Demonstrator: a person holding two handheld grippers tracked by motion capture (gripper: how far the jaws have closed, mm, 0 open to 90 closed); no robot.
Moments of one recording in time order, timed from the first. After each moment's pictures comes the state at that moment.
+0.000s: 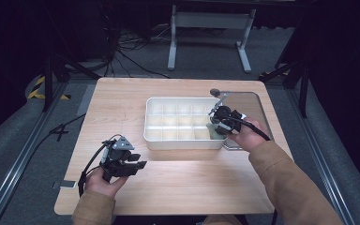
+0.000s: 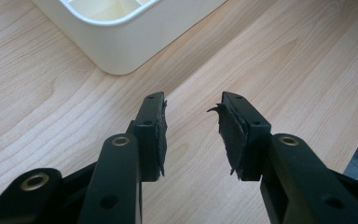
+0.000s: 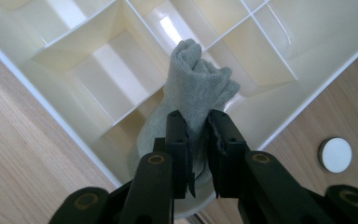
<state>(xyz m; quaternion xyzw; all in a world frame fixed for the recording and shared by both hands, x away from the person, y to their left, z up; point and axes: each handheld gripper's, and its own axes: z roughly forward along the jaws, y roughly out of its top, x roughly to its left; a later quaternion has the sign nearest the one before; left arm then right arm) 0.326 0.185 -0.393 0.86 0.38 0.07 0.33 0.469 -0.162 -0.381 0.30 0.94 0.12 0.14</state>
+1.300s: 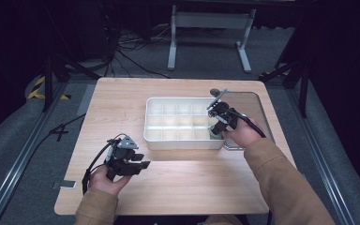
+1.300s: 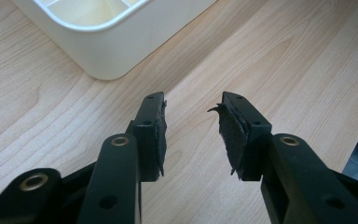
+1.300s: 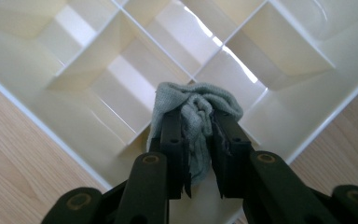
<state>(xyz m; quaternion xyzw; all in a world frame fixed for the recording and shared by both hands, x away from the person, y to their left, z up) 0.332 0.178 -0.396 0.87 0.37 0.06 0.33 0.490 -0.158 -0.386 0.37 0.92 0.12 0.06</state>
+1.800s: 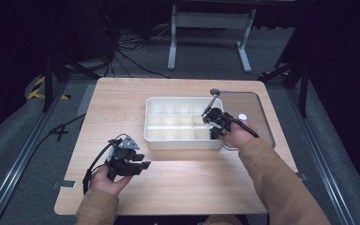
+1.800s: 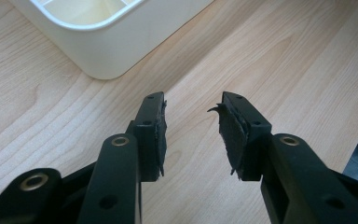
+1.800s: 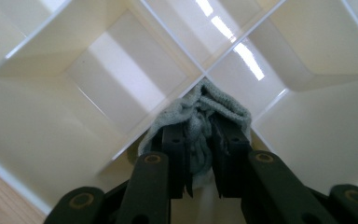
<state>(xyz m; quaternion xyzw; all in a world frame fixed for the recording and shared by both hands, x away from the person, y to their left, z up) 0.332 0.176 -0.396 0.87 0.37 0.06 0.33 0.495 -0.145 -0.414 0.34 0.94 0.07 0.06</state>
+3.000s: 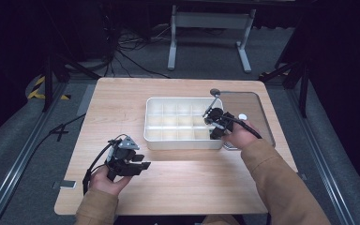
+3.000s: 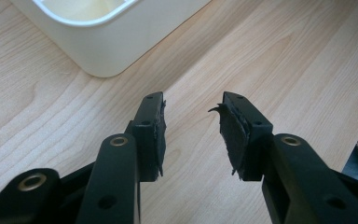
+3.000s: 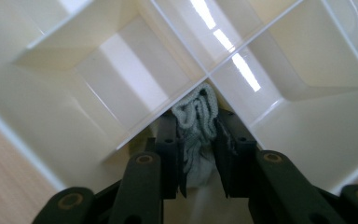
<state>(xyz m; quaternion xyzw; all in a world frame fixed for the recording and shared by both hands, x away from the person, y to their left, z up) 0.331 0.176 -0.398 0.87 0.37 0.05 0.33 0.491 -0.148 -0.411 0.30 0.95 0.09 0.07</state>
